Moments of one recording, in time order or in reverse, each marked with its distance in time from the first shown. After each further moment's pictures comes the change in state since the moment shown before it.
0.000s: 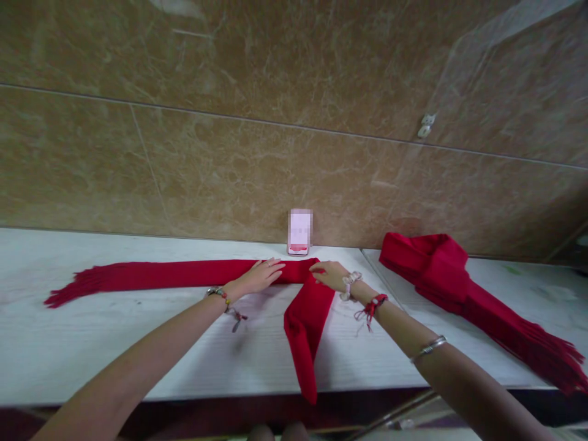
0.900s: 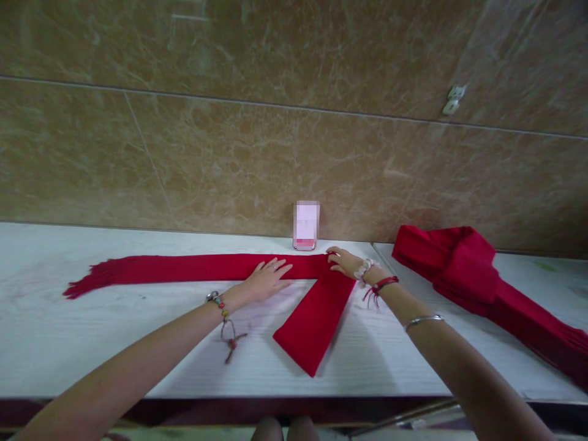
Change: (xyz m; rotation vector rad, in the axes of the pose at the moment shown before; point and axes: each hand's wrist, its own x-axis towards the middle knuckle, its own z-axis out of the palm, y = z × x) left_hand -0.017 0.016 -0.001 0.133 -0.125 -0.086; right_hand 0.032 0.095 0.001 -0.424 -0.001 -0.218
